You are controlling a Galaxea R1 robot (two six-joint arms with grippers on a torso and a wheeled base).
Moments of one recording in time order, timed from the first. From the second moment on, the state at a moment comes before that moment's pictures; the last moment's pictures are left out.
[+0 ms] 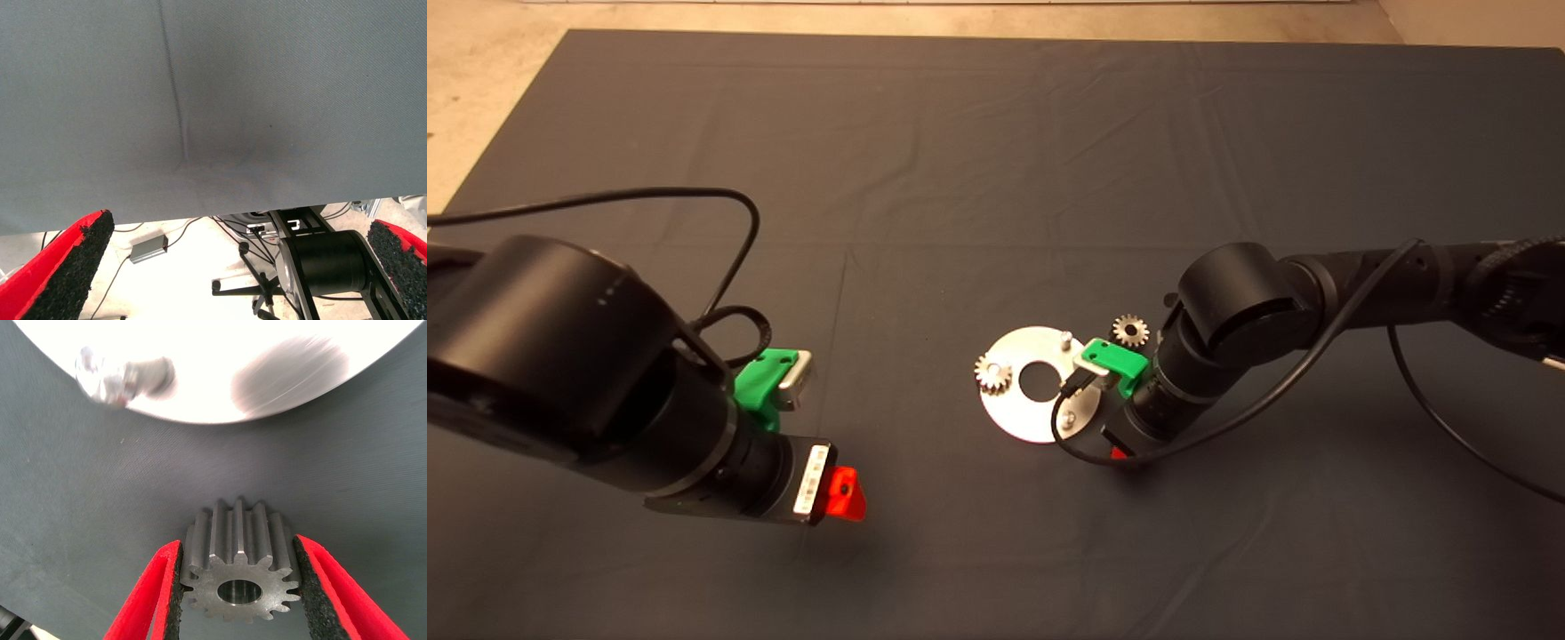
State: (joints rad) left arm -0.45 2.29 -0.48 0.19 1.53 -1.74; right arm 0.21 2.62 -0.95 -0.30 -1.53 0.94
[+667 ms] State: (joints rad) left arm -0.43 2.29 -0.47 0.20 1.53 -1.74; right arm 0.28 2.65 -0.94 -0.29 -1.53 0.94
